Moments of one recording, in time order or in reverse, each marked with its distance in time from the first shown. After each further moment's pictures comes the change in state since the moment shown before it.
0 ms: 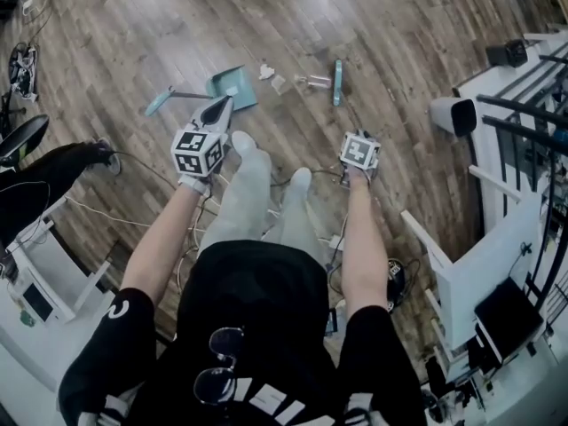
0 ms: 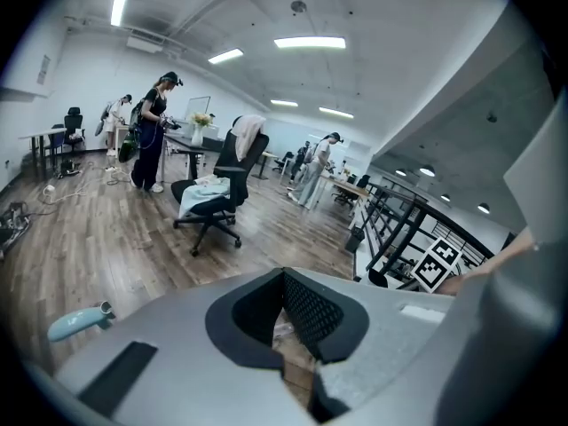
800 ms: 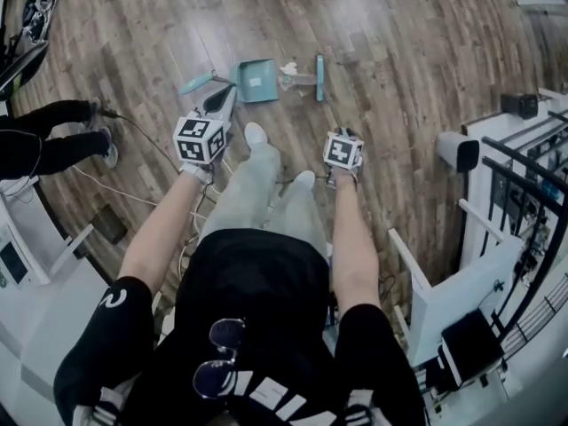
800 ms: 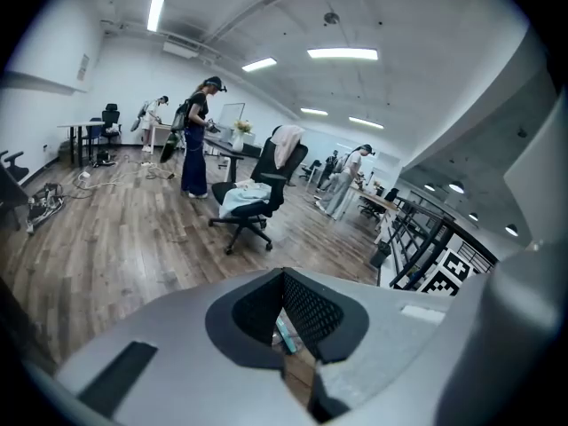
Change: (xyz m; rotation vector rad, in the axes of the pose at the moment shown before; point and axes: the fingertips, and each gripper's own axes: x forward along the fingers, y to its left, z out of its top) left arm -0.057 0.126 -0.009 -0.122 -0.044 0.142; right arm 0.004 0.177 0.027 -0.260 0.003 0.110
